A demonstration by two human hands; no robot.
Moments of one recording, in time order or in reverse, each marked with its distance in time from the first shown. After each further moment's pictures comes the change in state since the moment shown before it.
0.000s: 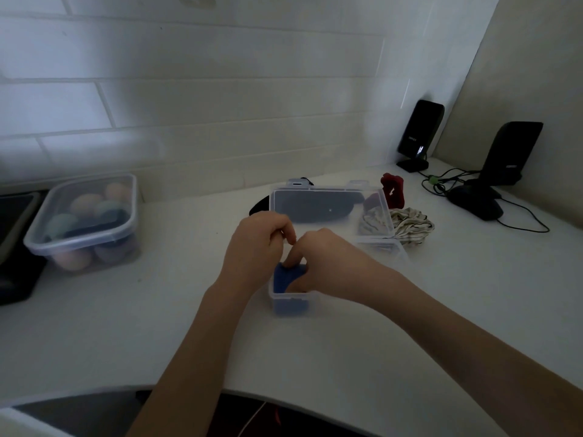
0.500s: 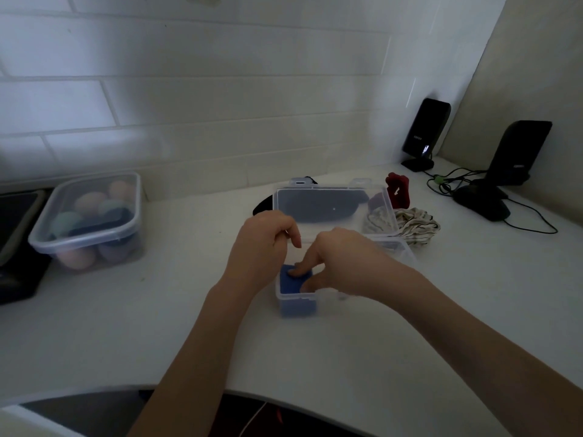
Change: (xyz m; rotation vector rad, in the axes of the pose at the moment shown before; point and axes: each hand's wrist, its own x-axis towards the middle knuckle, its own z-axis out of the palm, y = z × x) left_hand -0.001 -0.002 0.002 -0.018 -0.004 0.011; right_hand -0.005 0.012 -0.010 -0.063 -0.101 0.069
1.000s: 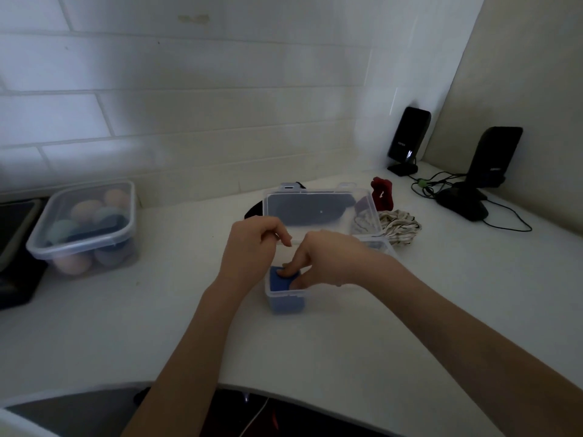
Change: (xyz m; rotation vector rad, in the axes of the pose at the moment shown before) left_hand -0.001 0.003 0.001 -0.132 0.045 -0.120; right_hand 0.004 0.005 -0.004 0.066 -0.087 0.011
